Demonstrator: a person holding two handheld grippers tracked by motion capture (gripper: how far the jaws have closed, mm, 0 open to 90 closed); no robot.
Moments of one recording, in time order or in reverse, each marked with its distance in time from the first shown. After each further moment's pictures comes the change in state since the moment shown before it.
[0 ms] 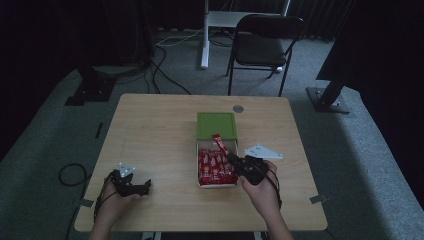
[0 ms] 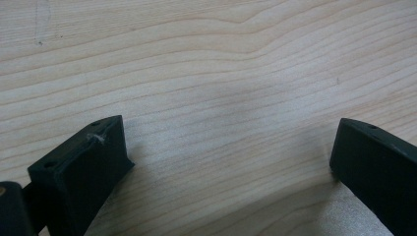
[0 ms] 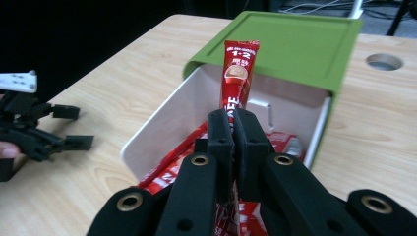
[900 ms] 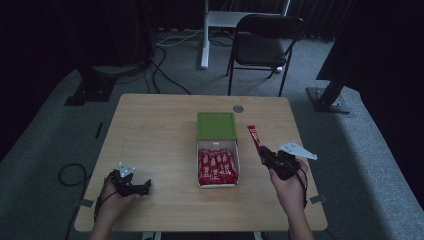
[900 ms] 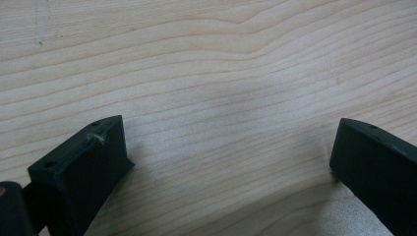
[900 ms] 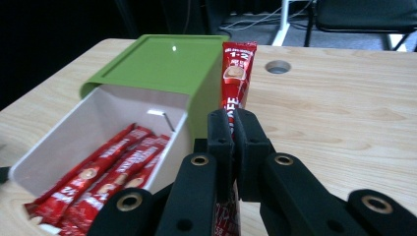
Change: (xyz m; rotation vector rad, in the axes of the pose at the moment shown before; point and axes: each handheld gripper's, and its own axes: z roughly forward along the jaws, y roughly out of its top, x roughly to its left) left arm 0.000 0.000 0.000 -0.001 0.000 0.000; right arm -0.064 -0.007 -0.038 -0.071 -0.192 0.080
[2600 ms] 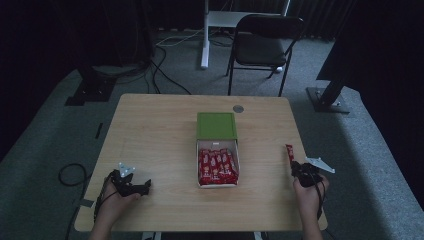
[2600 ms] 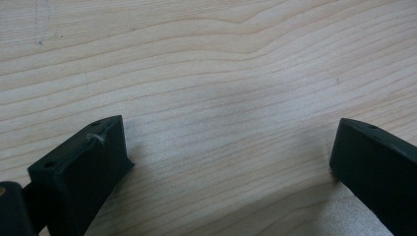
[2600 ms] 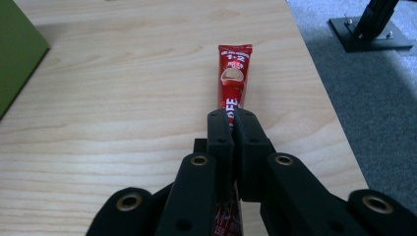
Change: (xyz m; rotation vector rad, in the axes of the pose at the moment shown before) left arm 0.000 0.000 0.000 0.000 0.000 0.004; right arm -0.112 -0.084 0.018 0.099 -0.346 0.156
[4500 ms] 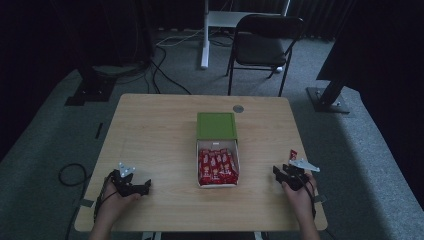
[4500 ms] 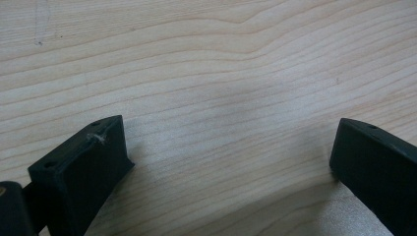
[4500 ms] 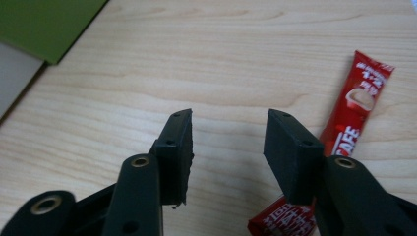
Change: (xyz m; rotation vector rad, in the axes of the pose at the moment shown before) left arm 0.000 0.000 0.000 0.000 0.000 0.001; right arm 0.023 -0.017 0.018 0.076 0.169 -0.142
